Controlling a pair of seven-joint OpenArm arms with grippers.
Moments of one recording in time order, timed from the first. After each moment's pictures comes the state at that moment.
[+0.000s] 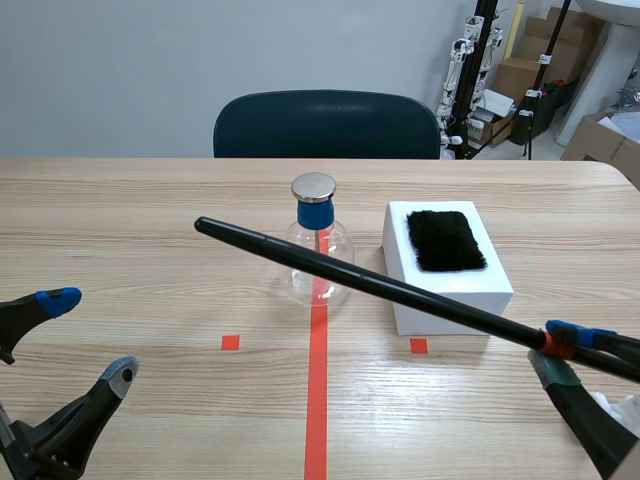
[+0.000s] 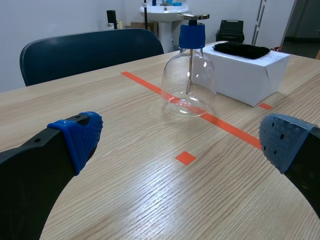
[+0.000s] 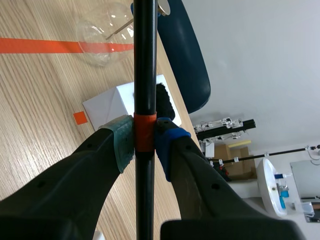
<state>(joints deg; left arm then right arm) 13.1 -30.8 9.7 51.8 8.5 -34.4 -74.5 -63.0 25.7 8.8 118.3 -43.4 -7.2 30.5</state>
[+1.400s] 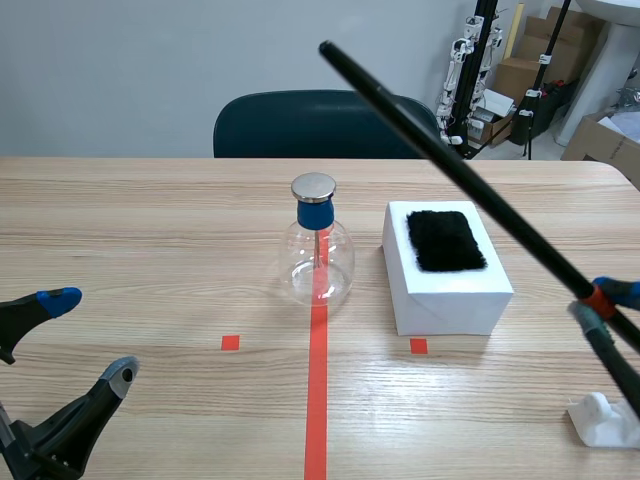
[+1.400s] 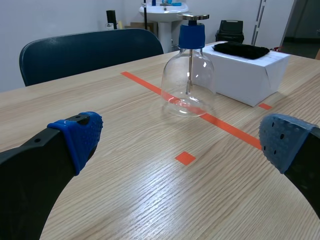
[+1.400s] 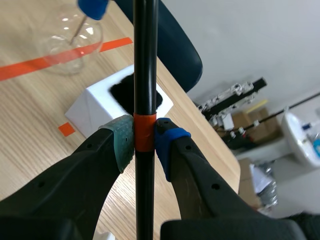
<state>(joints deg) 13.1 -30.8 9.7 51.8 8.5 -34.4 -74.5 -63.1 32.6 10.1 119.8 -18.1 -7.4 25.7</state>
